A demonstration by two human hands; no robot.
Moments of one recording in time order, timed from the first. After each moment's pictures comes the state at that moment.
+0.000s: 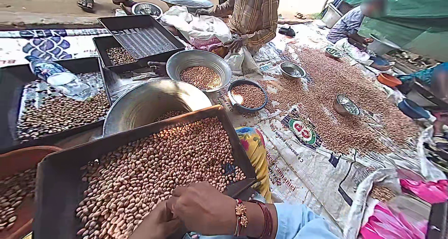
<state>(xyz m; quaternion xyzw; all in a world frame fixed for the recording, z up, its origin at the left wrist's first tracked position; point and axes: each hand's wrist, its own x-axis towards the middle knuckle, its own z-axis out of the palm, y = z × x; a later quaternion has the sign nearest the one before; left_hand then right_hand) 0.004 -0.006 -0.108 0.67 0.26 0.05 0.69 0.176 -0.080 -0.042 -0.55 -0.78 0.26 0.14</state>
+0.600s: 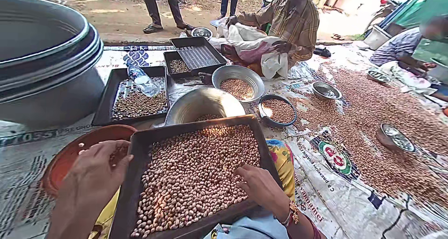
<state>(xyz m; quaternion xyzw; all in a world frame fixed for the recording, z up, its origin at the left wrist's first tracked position) -0.111 0.102 -0.054 0.81 0.51 0.26 0.11 0.230 -0.095 -0.042 -0.70 -0.67 0.25 0.04</state>
